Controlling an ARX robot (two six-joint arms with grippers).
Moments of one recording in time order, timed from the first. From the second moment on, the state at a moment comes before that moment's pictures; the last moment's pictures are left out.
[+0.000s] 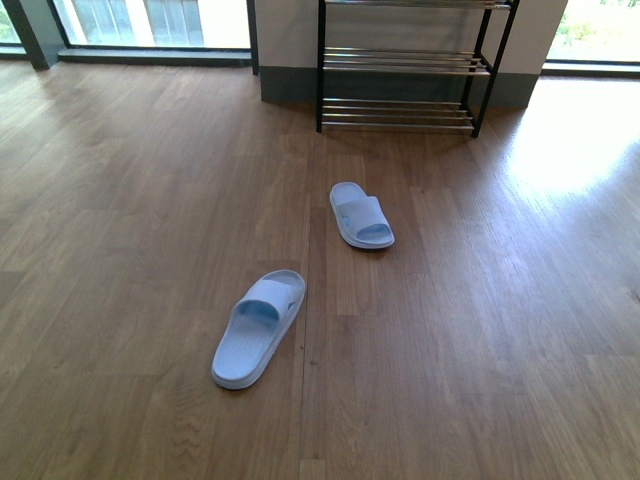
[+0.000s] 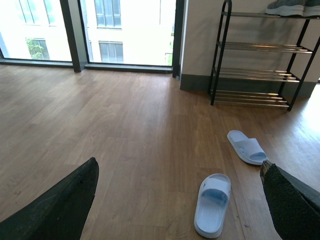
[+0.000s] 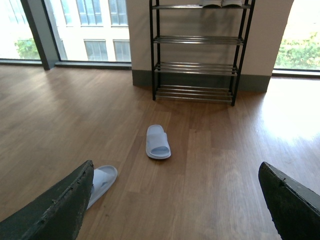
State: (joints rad) left arm 0.00 0.02 0.01 0.00 0.00 -0.01; right arm 0.00 0.00 0.02 0.00 0.00 0.00
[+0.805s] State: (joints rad) left arm 0.00 0.02 0.01 0.00 0.00 -0.01; right arm 0.00 0.00 0.02 0.00 0.00 0.00
